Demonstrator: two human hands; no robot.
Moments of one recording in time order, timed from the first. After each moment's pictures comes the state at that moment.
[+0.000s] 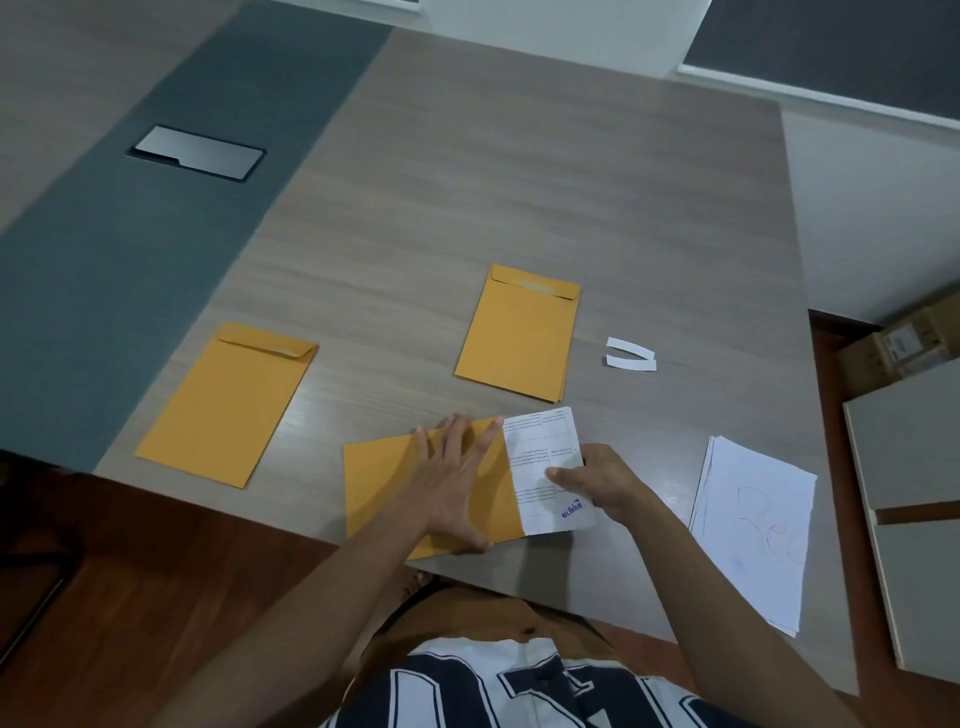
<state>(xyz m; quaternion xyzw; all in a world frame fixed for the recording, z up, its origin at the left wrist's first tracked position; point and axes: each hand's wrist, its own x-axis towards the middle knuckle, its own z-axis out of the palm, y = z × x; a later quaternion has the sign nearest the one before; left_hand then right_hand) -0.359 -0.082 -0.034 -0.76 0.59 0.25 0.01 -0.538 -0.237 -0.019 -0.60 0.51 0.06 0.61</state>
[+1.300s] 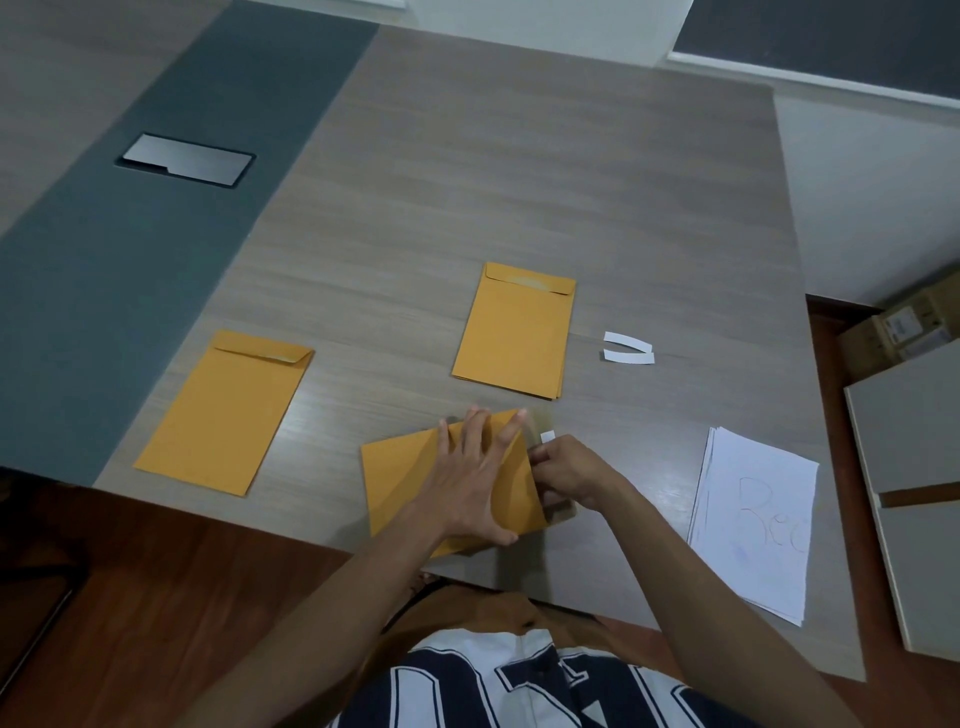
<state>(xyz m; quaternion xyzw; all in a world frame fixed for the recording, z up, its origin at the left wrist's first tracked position) -0.374 -0.095 -0.022 -0.75 0.63 0.21 -0.02 -0.500 -0.221 0.004 -0.65 0.48 0.16 0.56</state>
